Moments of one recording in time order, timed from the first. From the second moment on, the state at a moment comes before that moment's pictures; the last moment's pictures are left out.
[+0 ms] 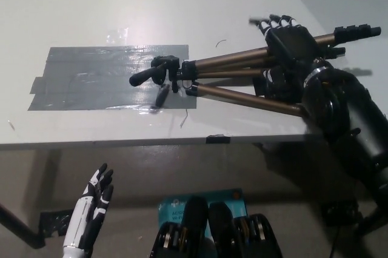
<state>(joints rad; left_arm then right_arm) 0.05 0.10 0.00 0.03 0.11 -0.16 -0.03 -0.86 -0.28 0.42 0.48 -0.86 0.15 0.17</state>
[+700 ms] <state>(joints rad) 0.05 0.10 0.00 0.03 0.11 -0.16 -0.03 -0.86 -0.28 0.52 0.67 -0.94 0.05 -0.21</state>
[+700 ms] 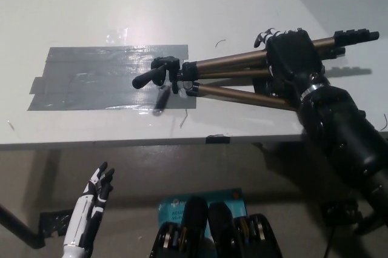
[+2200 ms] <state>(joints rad) 0.04 0.12 -0.01 0.00 0.09 -0.13 -0.05 -1.11 -0.17 0.56 1.05 -1.01 -0.19 -0.69</state>
